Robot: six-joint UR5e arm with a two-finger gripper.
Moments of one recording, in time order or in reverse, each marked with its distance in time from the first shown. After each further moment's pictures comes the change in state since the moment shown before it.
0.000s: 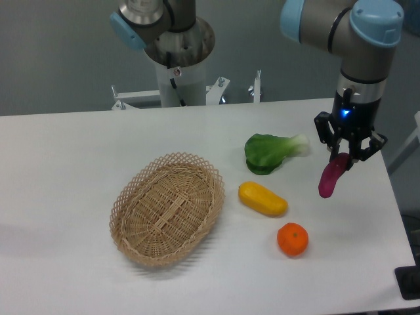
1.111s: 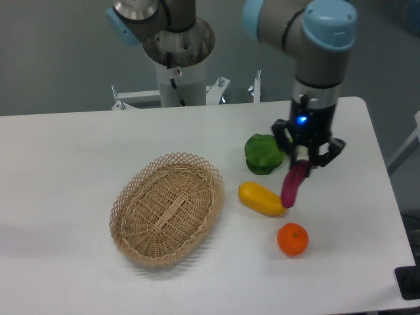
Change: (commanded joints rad) arm -0.250 0.106 -0.132 0.038 0.008 -0.454
